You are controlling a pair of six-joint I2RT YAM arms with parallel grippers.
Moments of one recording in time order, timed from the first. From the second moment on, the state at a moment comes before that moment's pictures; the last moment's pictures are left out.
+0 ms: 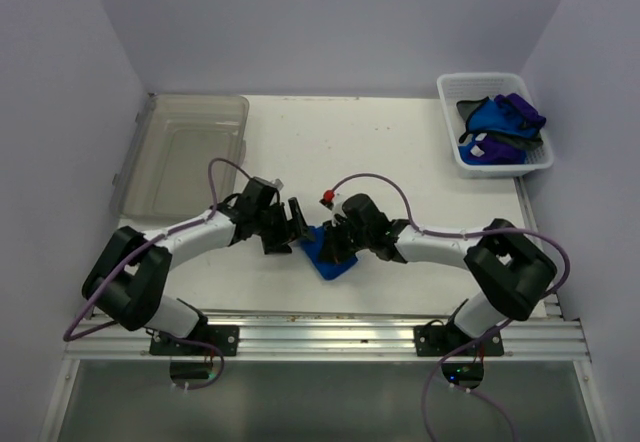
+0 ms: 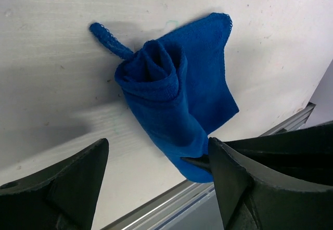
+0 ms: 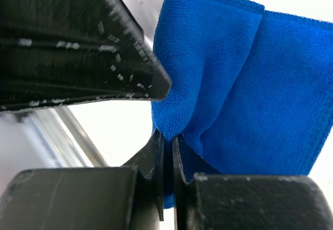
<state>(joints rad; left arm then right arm) -0.54 1.45 0.73 -0.25 0.33 -0.88 0.85 1.56 0.74 0.05 -0.29 0.43</state>
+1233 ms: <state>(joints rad) -0.58 1.62 0.74 -0.11 0.37 -0.97 0.64 1.60 0.62 0.23 -0.58 0.64</state>
